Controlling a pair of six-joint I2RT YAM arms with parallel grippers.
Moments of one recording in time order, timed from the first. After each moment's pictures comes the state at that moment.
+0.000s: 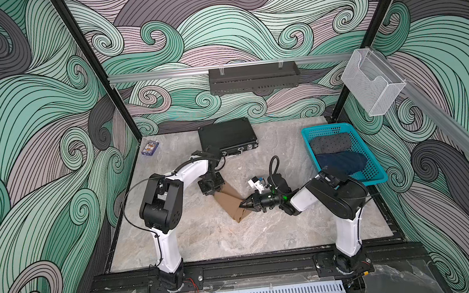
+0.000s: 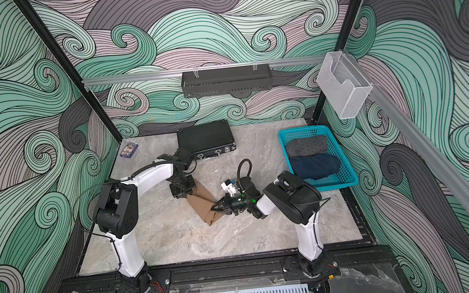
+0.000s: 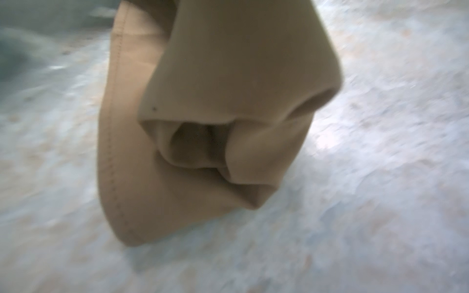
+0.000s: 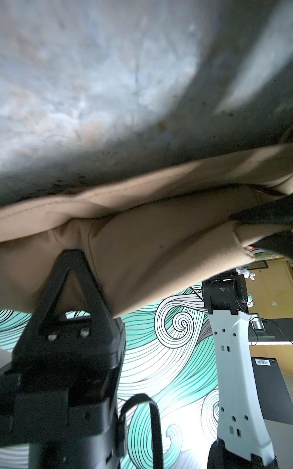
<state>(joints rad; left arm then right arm) -0.41 1.94 1.41 -1.09 0.02 -0.78 0.69 1.92 0.63 0.76 -0.79 1.13</state>
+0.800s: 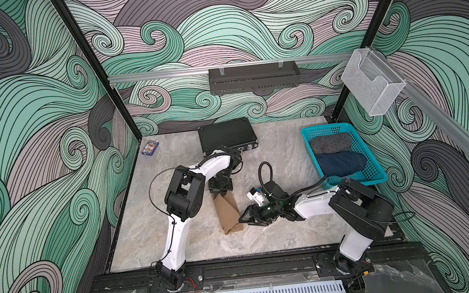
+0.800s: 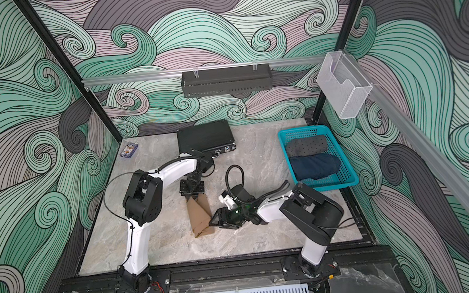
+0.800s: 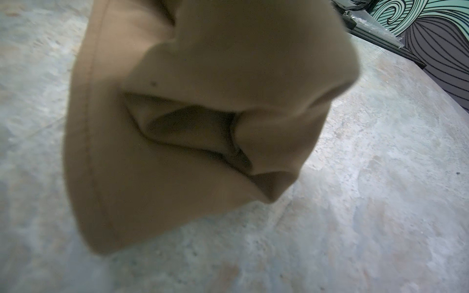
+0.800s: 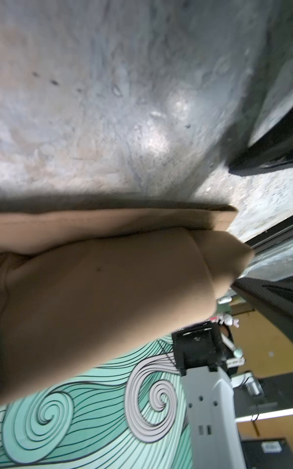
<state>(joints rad) -0.57 2.19 1.71 -1.41 -0.19 -0.61 0.81 1.67 0.57 0.32 -0.66 0.92</state>
